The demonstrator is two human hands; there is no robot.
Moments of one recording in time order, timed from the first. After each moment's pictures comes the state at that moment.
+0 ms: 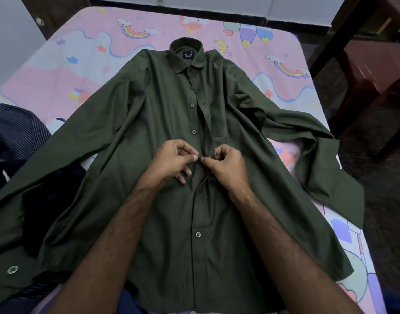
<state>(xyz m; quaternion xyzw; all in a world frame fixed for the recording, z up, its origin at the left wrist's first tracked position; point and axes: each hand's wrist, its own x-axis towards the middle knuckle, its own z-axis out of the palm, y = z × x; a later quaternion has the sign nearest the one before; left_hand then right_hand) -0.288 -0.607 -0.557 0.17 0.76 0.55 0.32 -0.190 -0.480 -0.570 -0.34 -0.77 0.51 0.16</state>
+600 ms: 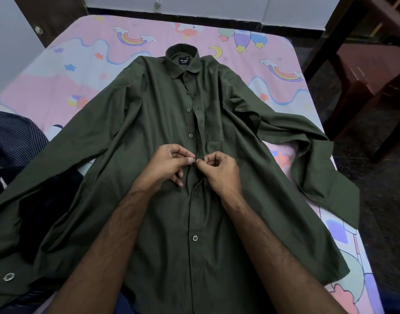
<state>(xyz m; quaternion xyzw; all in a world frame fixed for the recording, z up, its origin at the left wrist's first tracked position) -0.288 -0.610 -0.553 0.16 0.73 0.57 0.33 -0.187 -0.492 -0.577 -0.36 -0.73 0.55 0.17</state>
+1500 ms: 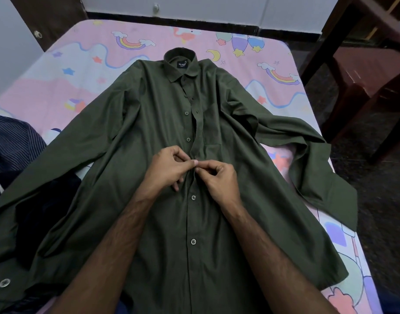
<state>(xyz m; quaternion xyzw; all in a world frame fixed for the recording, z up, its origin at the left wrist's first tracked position) -0.293 -0.605 -0.570 0.18 0.80 0.52 0.24 -0.178 -0.492 -0.586 -0.27 -0.75 0.57 0.19</state>
